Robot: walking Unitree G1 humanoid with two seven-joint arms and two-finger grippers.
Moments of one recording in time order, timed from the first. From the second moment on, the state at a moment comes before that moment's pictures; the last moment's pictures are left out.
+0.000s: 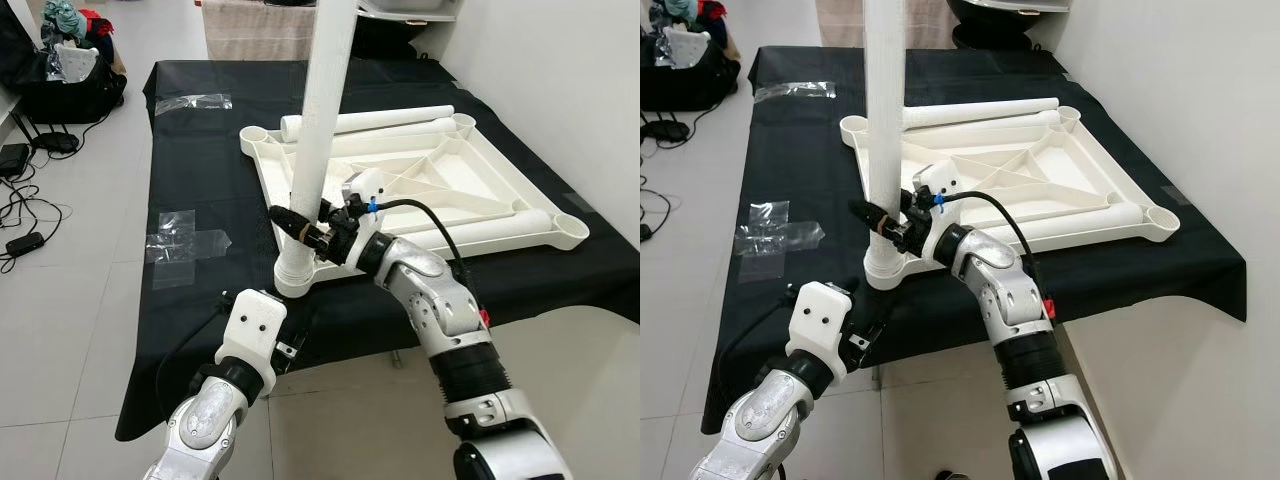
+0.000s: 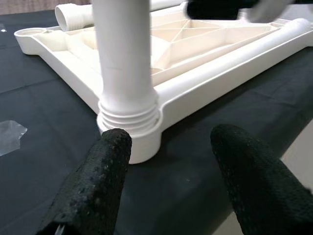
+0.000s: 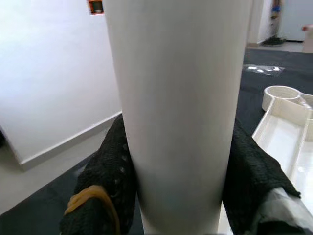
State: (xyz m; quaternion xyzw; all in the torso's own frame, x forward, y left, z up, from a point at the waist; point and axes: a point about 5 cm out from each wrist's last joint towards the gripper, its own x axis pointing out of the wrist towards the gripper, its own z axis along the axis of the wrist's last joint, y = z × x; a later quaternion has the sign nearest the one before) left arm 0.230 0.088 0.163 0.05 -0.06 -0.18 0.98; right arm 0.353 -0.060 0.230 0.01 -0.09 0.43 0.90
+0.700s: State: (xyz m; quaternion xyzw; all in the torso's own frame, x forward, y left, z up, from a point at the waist) left arm 0.230 0.088 0.163 0.05 -0.06 -0.18 0.98; right arm 0.360 -0.135 0.216 0.03 -0.05 -0.13 0.99
